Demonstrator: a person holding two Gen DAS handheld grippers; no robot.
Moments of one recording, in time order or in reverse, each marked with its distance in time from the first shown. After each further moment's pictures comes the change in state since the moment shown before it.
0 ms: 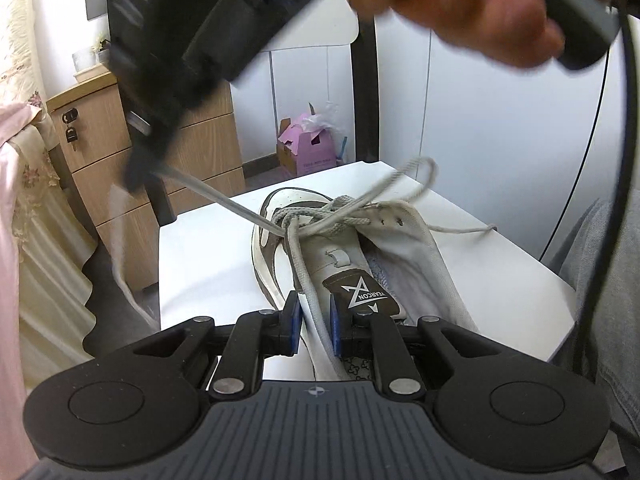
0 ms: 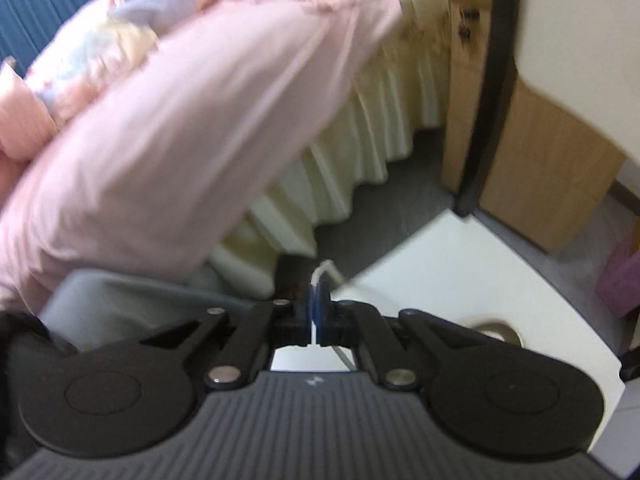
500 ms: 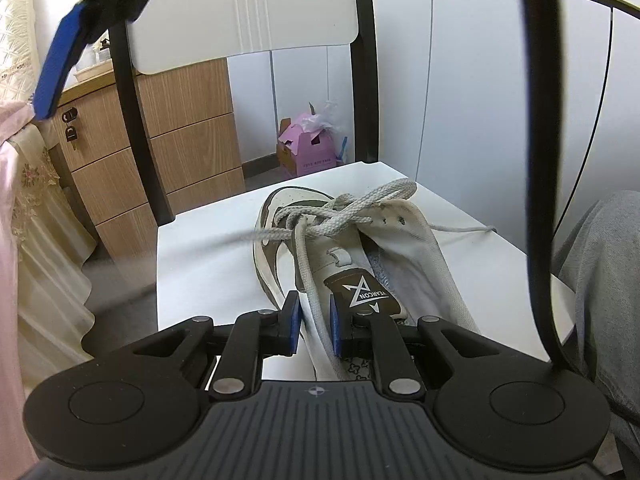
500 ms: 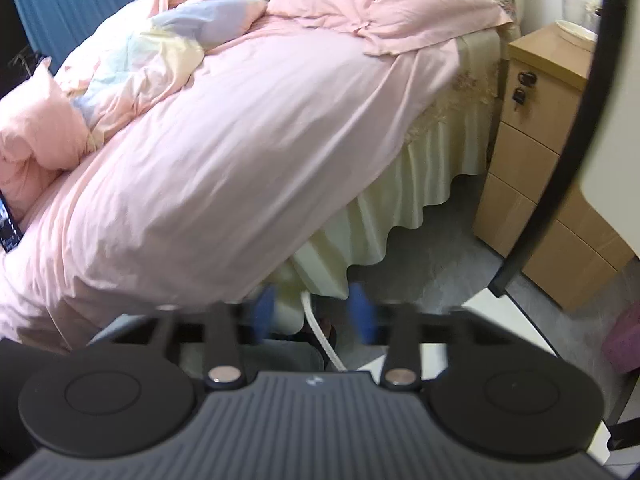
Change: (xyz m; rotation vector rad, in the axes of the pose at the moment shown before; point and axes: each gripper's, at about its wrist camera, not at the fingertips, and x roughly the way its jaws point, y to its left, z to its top) left arm 0.003 0.002 0.002 -0.005 0.002 0.001; right arm -0.003 0.031 0.065 -0.091 -0.011 0.038
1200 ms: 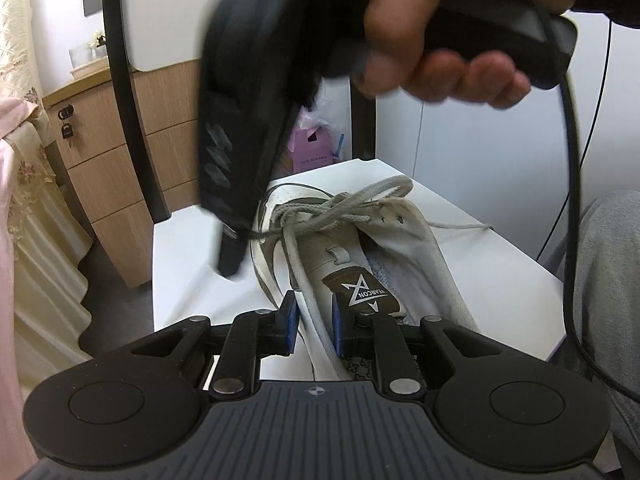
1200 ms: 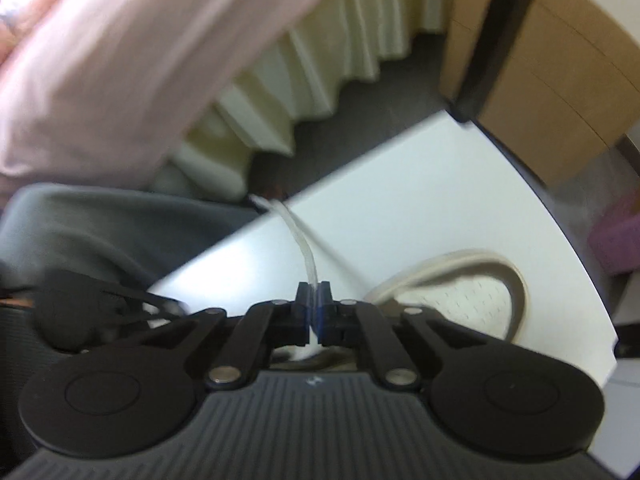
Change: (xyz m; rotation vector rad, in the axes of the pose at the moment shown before) left arm 0.000 -0.002 0.002 0.002 0.010 -0.016; right arm 0.054 -0.053 -0.080 0.064 0.311 -0.073
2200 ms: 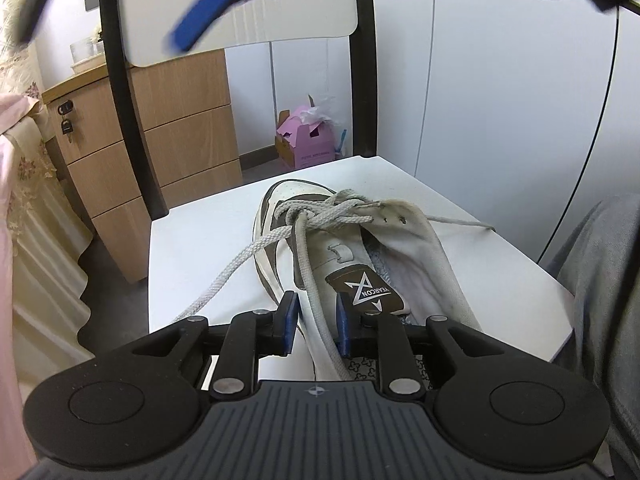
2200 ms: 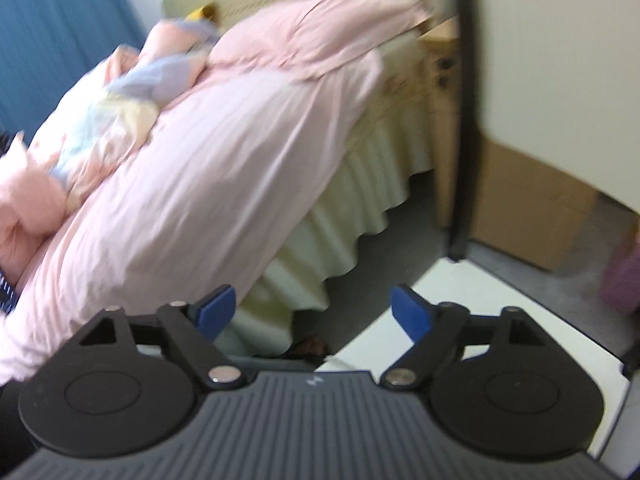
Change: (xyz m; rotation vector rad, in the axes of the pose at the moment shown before) left arm 0.008 -0.005 0.005 -0.016 0.019 0.014; right arm -0.105 0.015 -0.017 0.187 -0.472 0.022
